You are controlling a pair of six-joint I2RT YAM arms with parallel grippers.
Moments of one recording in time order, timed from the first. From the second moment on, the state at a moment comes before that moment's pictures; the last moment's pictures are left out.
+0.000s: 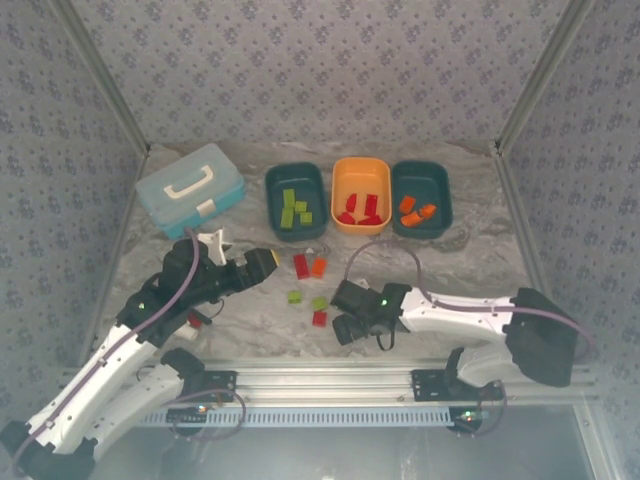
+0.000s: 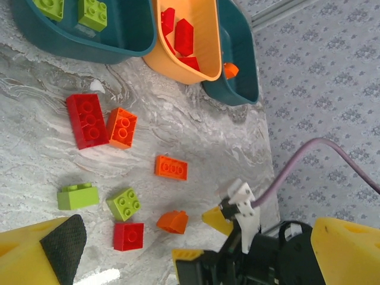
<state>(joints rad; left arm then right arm) -0.60 0.67 0.71 -0.54 0.26 -0.93 1.09 1.36 0.74 -0.69 0.14 0.68</state>
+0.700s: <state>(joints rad) -0.60 0.69 0.71 -0.54 0.27 -0.95 0.96 1.50 0.76 -0.58 0.04 0.51</state>
